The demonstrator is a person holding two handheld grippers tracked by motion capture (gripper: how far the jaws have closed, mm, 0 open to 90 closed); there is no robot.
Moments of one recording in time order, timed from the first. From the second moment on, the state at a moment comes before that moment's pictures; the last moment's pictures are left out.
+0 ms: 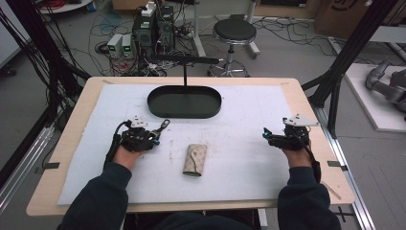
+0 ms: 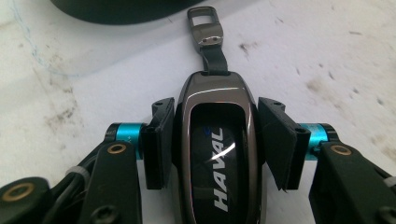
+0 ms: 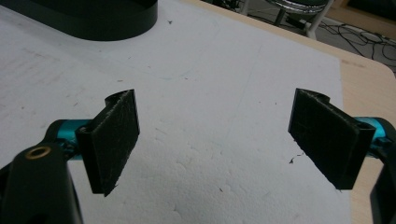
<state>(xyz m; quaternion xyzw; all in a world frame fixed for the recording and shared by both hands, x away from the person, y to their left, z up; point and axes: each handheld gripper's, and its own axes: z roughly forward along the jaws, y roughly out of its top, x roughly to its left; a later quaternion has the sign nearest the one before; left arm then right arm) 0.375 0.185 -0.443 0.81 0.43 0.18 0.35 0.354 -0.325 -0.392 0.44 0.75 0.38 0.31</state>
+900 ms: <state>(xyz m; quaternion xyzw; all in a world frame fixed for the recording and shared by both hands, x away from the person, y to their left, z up) 0.396 0.199 -0.357 0.74 0.43 0.23 0.46 0.356 -0.323 -0.392 0.44 0.75 0.38 0.31</state>
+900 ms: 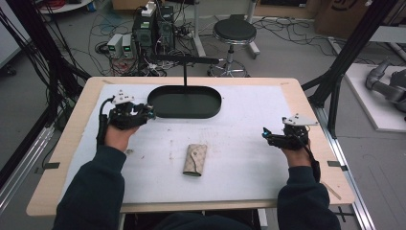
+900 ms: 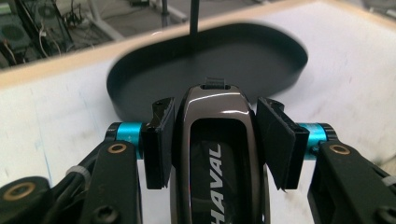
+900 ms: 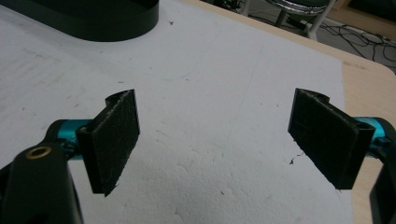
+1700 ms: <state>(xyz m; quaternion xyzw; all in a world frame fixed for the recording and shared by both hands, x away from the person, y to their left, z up) 0.488 0.191 -0.271 0.71 0.43 0.27 0.49 0.352 -0.329 -0.386 0.44 0.74 0.39 0.32</state>
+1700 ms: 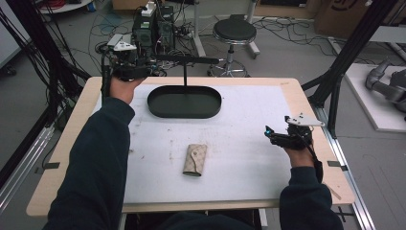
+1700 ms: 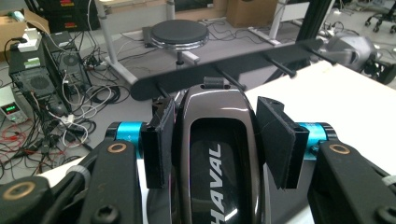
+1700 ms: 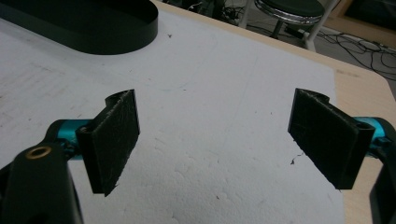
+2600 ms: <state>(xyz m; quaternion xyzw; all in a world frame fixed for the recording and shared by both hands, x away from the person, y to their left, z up) 0.520 0.215 -0.309 0.68 0.50 0.26 0.46 0.347 -0.330 -0.386 0.44 0.74 0.39 0.31</state>
